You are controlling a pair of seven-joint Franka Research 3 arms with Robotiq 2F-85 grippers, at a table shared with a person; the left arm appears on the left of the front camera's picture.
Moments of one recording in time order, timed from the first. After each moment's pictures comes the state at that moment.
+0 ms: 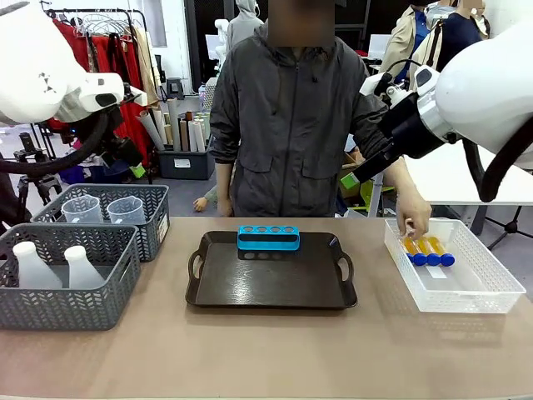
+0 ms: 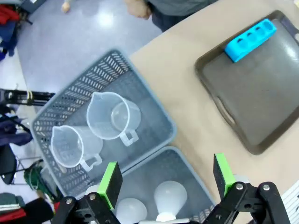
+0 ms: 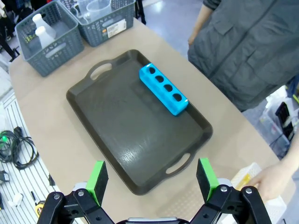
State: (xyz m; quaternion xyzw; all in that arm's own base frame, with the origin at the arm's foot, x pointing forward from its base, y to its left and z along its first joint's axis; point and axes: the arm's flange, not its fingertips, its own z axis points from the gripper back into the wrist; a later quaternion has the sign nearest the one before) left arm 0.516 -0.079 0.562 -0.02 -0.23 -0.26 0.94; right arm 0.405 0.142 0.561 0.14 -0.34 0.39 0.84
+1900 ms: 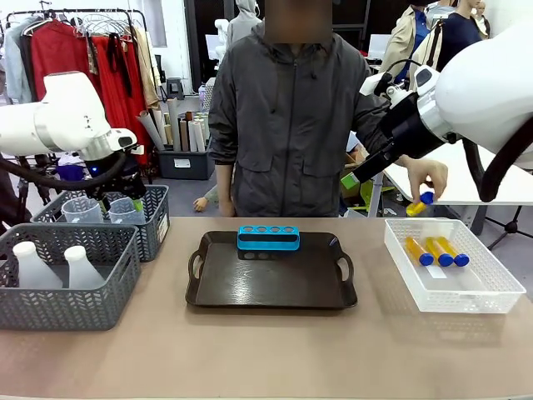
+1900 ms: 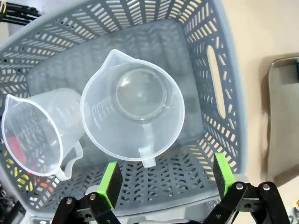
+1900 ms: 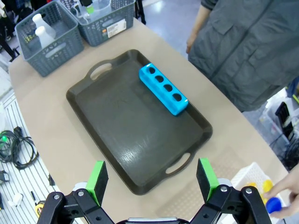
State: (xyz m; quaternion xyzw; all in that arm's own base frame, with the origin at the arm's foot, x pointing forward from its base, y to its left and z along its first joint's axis) left arm 0.631 -0.030 0.433 -0.05 -0.07 -0.08 0.99; right arm 0.405 0.142 0.561 0.14 -0.34 0.39 0.84
